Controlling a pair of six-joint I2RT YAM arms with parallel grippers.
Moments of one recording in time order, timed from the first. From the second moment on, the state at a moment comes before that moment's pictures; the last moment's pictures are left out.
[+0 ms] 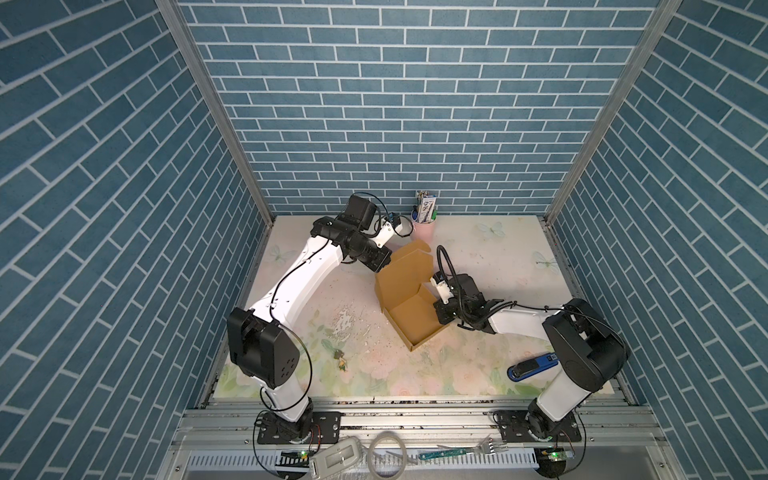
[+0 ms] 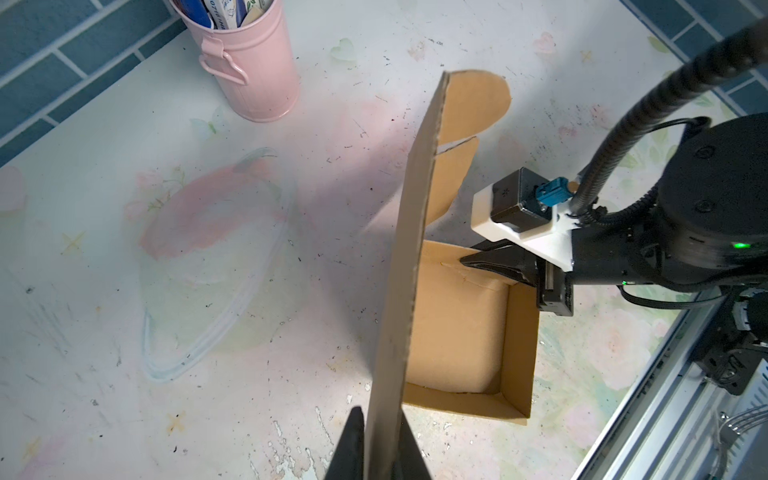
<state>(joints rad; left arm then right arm) -0.44 1.70 1.72 -1.04 0.29 0.23 0.67 1.67 0.75 0.11 -0.08 0.09</state>
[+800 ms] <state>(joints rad) -0.47 1.69 1.69 -0.94 0.27 0.23 0.73 1.63 0.67 0.23 0.10 0.19</state>
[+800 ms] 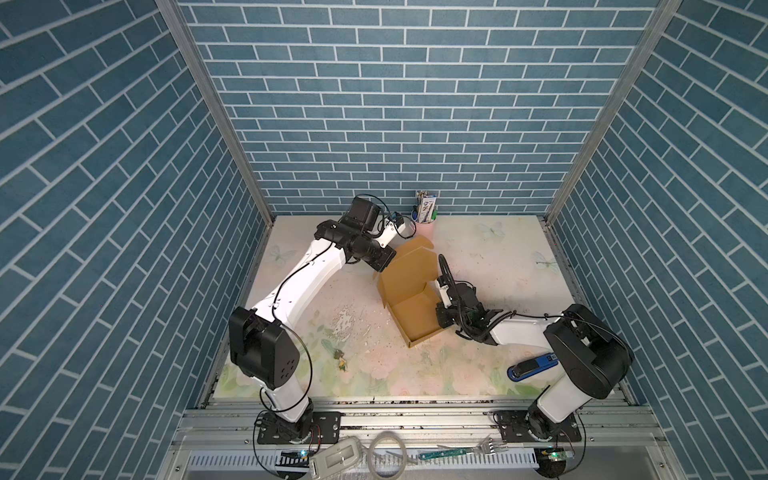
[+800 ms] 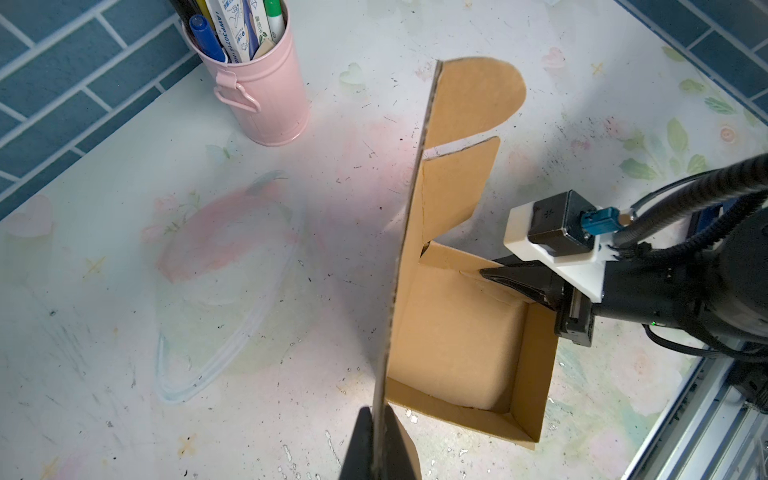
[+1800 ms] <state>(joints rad) -0.49 1.68 1.68 -0.97 0.29 0.22 0.69 1.72 0.84 0.05 -0.05 0.11</state>
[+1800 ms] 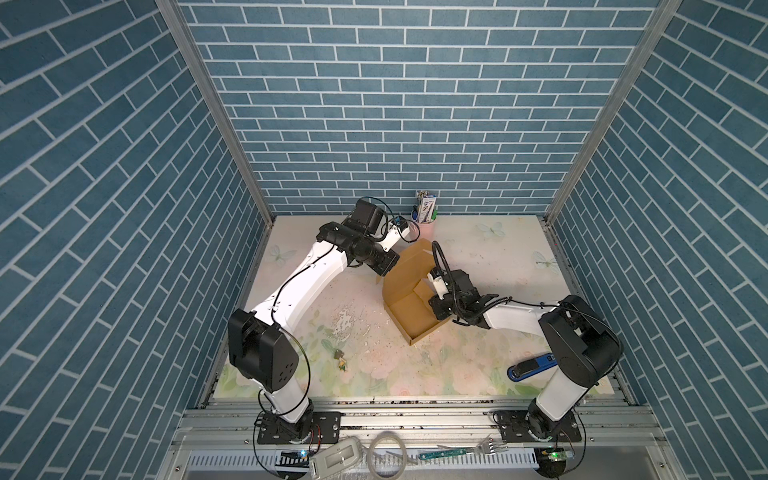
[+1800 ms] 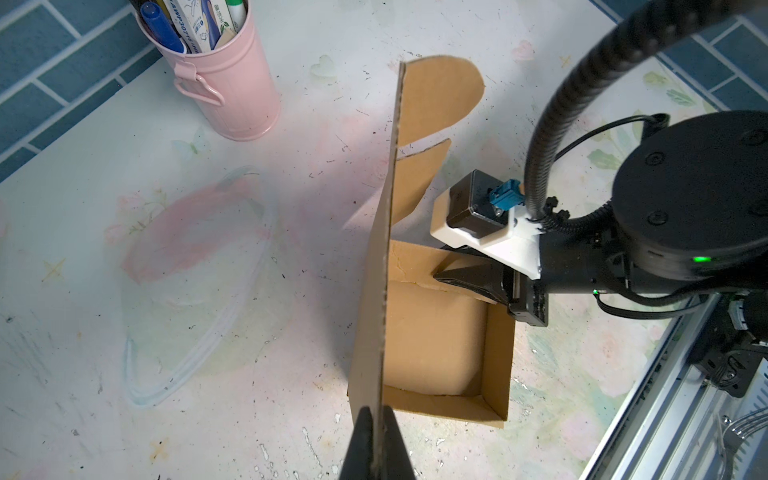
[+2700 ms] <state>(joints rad) -0.49 1.66 1.67 -0.99 0.29 0.21 0.69 1.78 0.87 0.06 -0.02 0.04</state>
